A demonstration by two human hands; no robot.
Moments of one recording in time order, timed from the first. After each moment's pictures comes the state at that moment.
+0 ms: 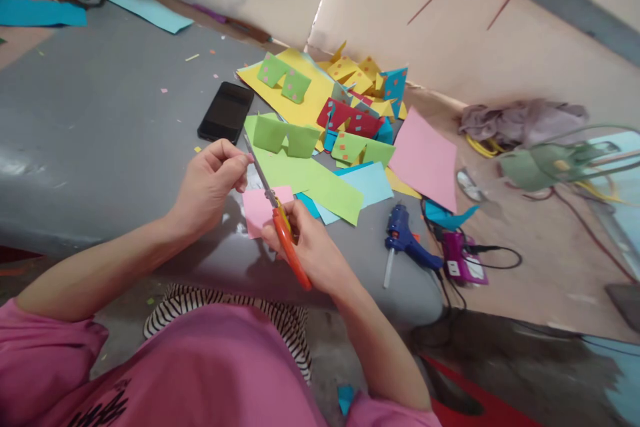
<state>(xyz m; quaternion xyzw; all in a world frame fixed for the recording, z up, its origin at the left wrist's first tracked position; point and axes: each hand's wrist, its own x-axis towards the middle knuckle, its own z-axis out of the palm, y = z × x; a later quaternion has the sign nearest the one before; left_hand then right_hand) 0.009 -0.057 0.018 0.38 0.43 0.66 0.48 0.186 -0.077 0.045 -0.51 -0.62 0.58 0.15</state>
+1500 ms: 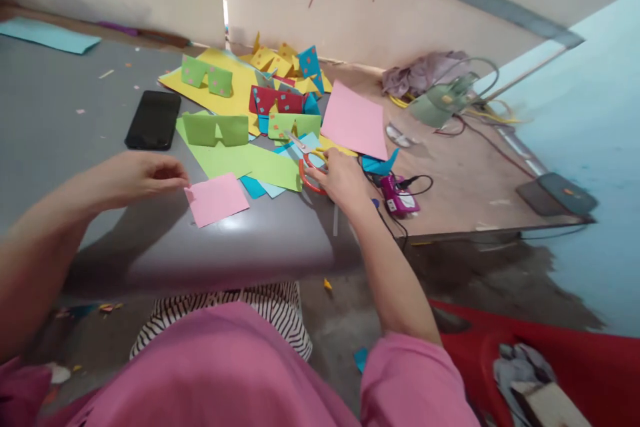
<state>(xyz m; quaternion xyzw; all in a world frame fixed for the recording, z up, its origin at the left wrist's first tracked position) -0.040 -0.032 0.027 0.73 0.57 0.18 0.35 0.314 -0.021 0.042 -0.72 -0.69 0.02 0.03</state>
